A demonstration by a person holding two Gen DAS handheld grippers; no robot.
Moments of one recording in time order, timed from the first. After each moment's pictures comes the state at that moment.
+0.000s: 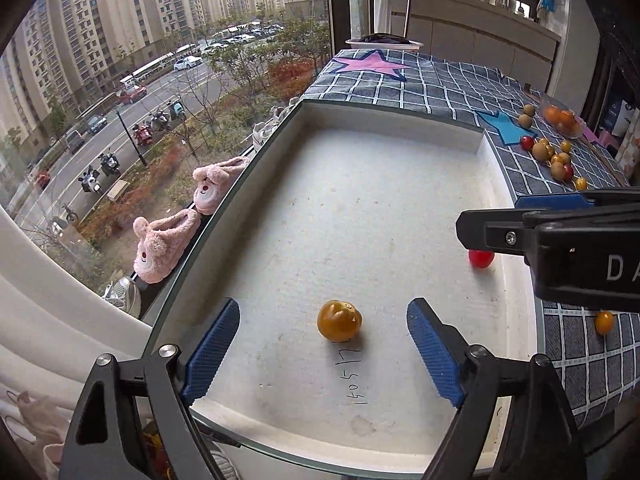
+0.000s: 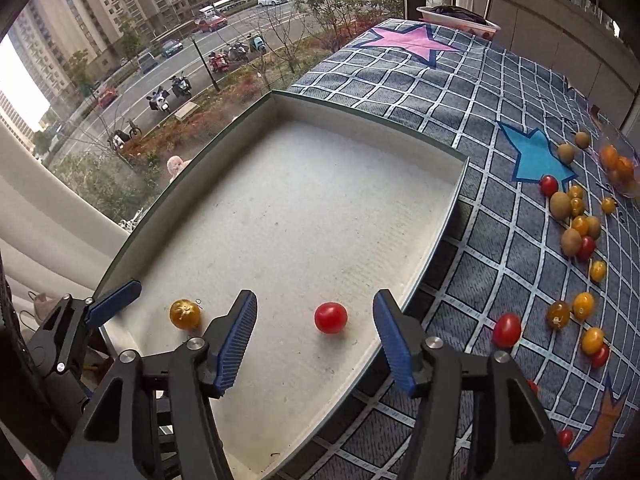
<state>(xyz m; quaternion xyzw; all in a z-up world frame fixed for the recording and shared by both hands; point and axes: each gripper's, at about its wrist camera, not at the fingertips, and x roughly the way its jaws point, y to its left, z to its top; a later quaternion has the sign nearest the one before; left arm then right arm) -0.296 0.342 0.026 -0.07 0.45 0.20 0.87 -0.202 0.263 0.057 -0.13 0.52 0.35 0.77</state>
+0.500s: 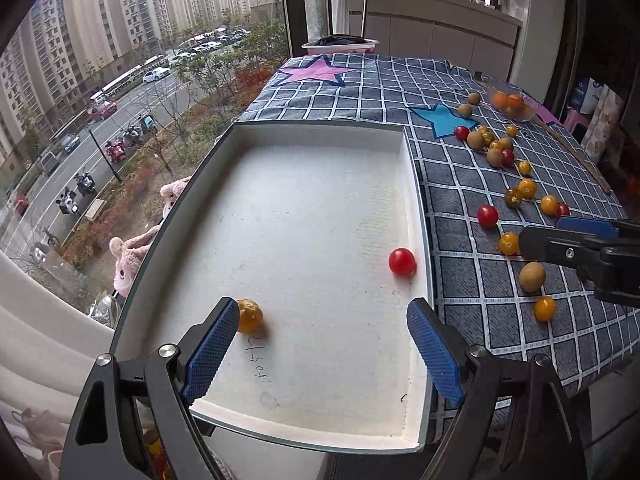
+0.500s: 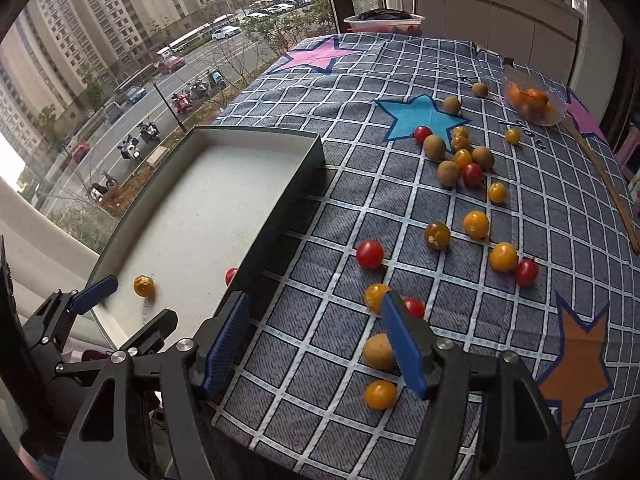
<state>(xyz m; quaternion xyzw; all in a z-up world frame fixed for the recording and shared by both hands) -0.287 0.283 0.052 -0.04 0.45 0.14 0.88 -0.203 0.135 0.072 -0.07 0.52 0.28 0.81</state>
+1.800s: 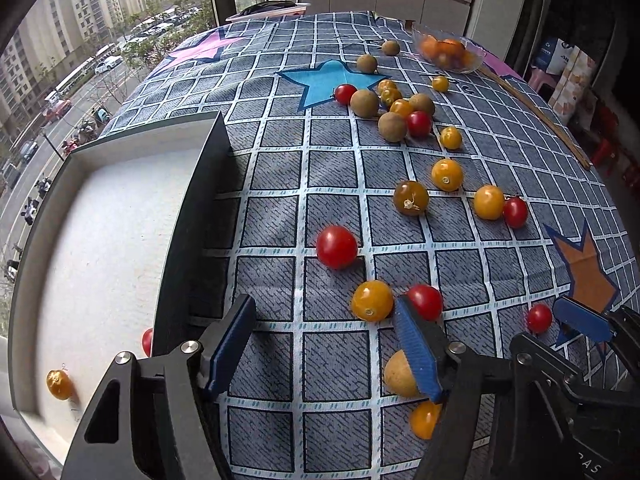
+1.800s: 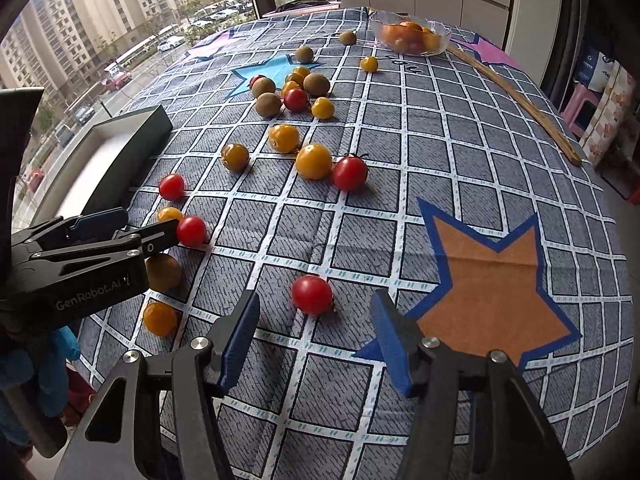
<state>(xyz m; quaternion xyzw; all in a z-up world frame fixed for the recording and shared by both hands) -0.179 0.181 0.010 -0.04 0.51 0.07 0.85 -0.185 0.026 0.022 -0.07 0.52 0.19 0.83</state>
